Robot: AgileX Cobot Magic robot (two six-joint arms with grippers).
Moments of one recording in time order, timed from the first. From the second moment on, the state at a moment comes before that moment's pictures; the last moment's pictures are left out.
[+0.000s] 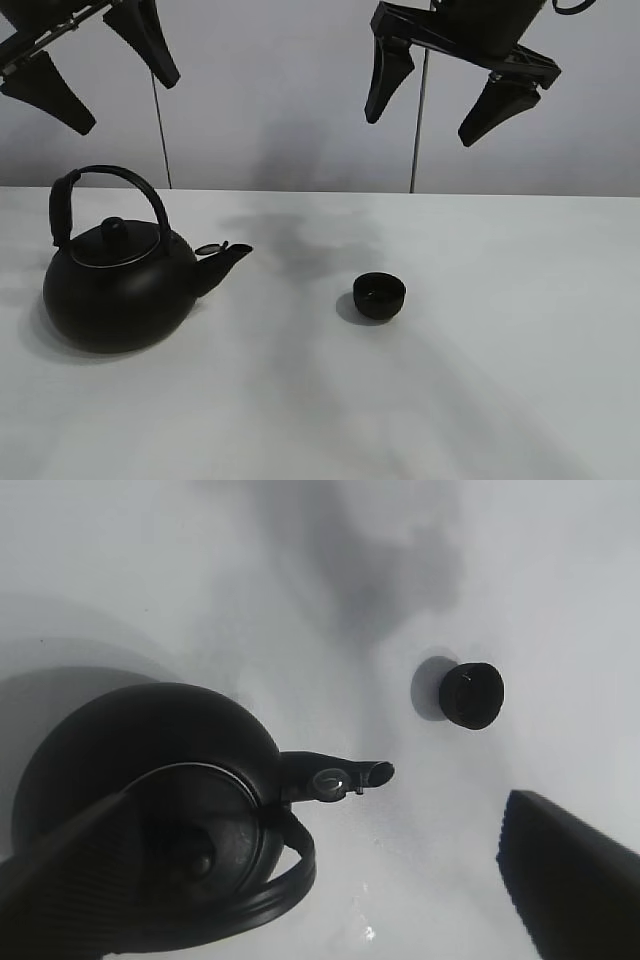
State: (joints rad) left arm -0.12 1.98 -1.79 -0.53 1.23 0.14; right arm 0.25 1.92 -1.69 0.25 0.97 -0.02
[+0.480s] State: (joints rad) left arm -0.12 1.98 -1.79 -0.53 1.23 0.14; right arm 0.25 1.92 -1.69 0.23 0.99 -0.14
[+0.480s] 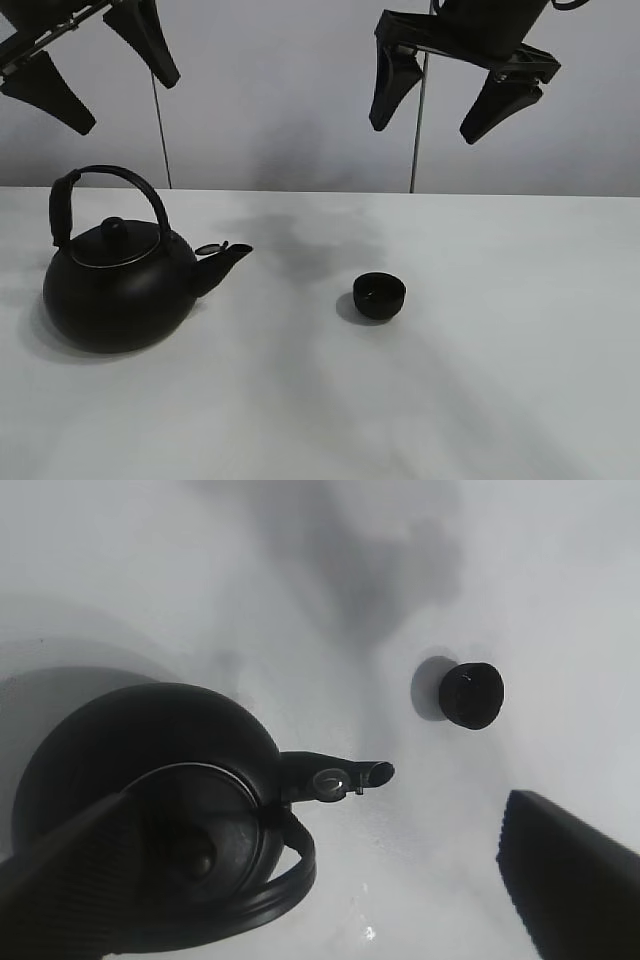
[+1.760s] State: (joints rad) left arm -0.12 1.98 -1.79 -0.53 1.22 0.14; right arm 0.49 2.26 -1.69 -0.09 0.98 -0.20
